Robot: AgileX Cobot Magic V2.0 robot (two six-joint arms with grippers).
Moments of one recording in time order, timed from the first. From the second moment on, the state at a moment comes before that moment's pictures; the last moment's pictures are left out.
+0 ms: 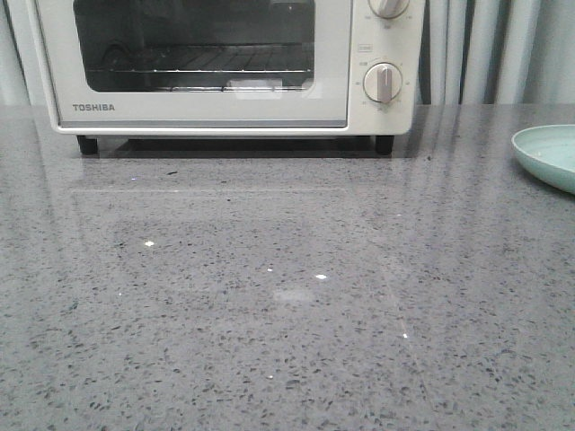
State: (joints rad) left arm -0.03 0.00 0.00 -0.20 -0.39 -0.01; right arm -0.04 -0.01 0.01 -0.04 -0.15 0.30
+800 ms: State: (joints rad) left arm -0.03 0.29 -0.49 -0.11 0.03 -0.16; right arm 0.16 0.17 -0.33 -0.04 0.28 0.46
